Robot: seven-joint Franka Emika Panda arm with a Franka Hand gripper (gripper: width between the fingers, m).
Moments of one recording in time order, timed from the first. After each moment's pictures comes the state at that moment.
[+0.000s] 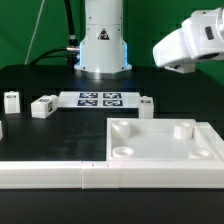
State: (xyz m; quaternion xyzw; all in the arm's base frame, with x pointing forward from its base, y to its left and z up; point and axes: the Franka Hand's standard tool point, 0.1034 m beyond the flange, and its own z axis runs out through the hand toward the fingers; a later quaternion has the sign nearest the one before) arm 0.402 0.148 0.101 0.85 0.20 -0.47 0.10
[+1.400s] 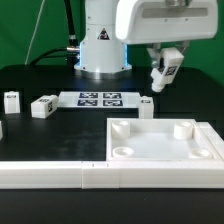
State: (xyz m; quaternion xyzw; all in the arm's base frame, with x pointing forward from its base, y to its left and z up) arm 0.500 0.114 0.128 0.97 0.24 0.02 0.00
